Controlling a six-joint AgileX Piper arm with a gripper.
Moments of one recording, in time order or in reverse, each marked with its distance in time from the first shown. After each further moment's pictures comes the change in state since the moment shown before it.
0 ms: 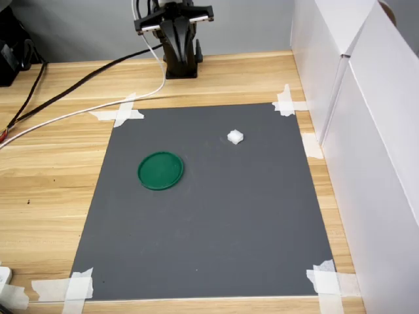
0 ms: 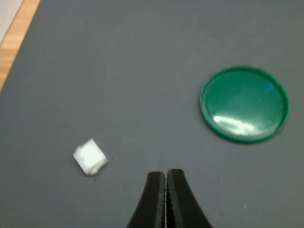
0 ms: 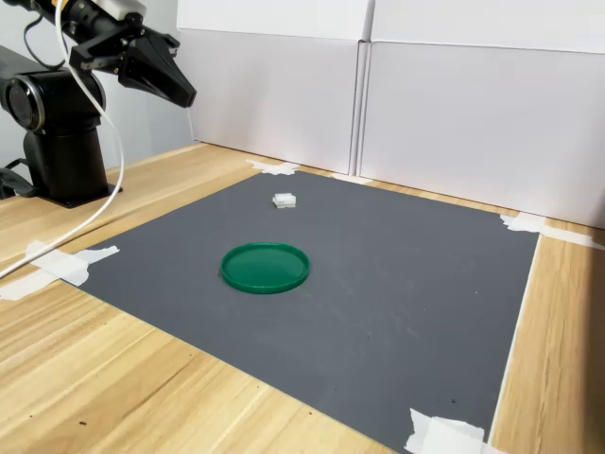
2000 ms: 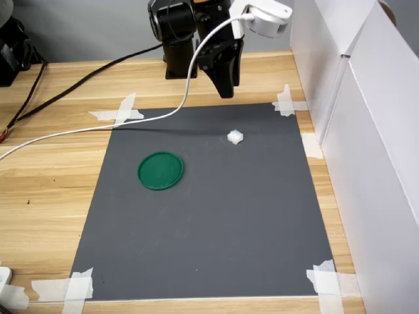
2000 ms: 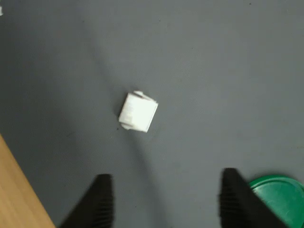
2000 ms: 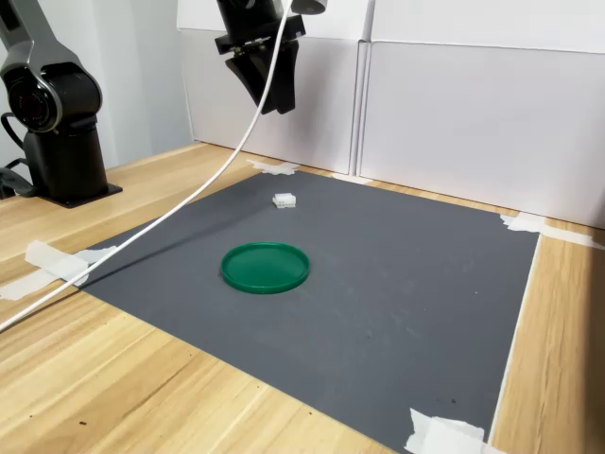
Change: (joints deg) arm 20.5 53.6 -35.3 -8.6 20.4 -38.8
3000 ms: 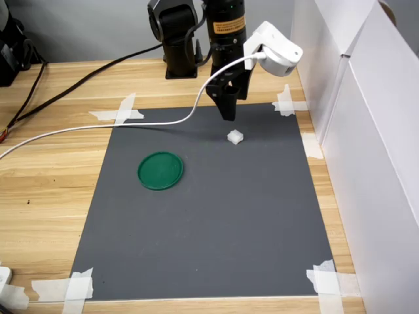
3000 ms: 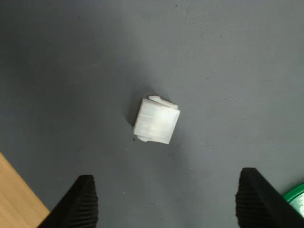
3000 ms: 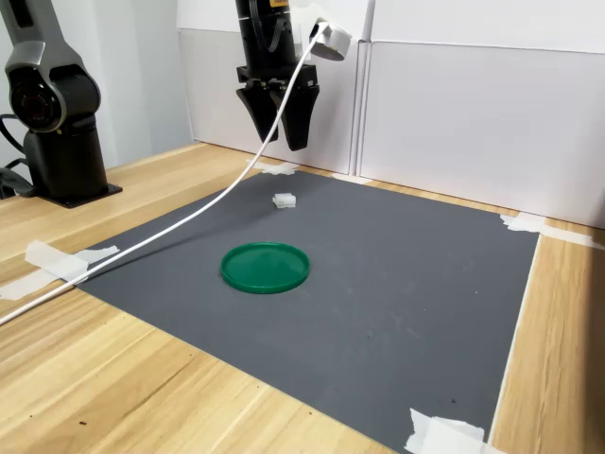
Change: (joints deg) arm 4.9 10.0 -1.3 -5.4 -0.1 13.4
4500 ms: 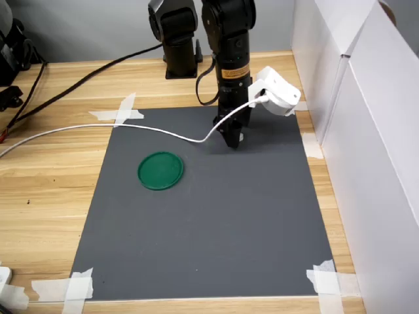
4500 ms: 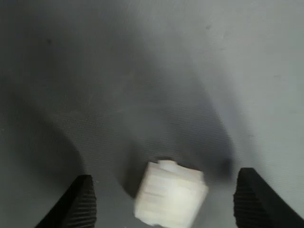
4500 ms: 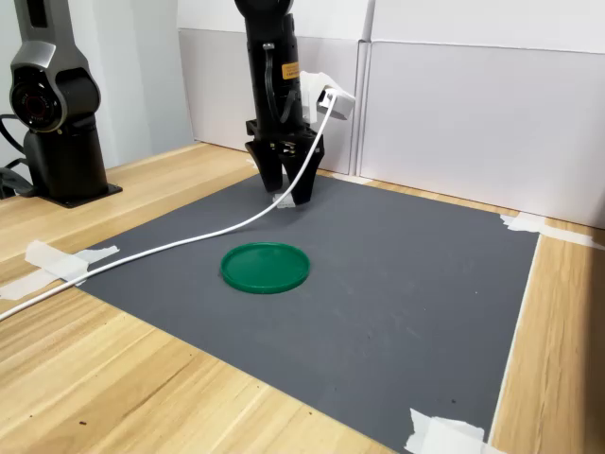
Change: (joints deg) arm 0.4 11.0 5.5 0.5 -12.9 -1.1
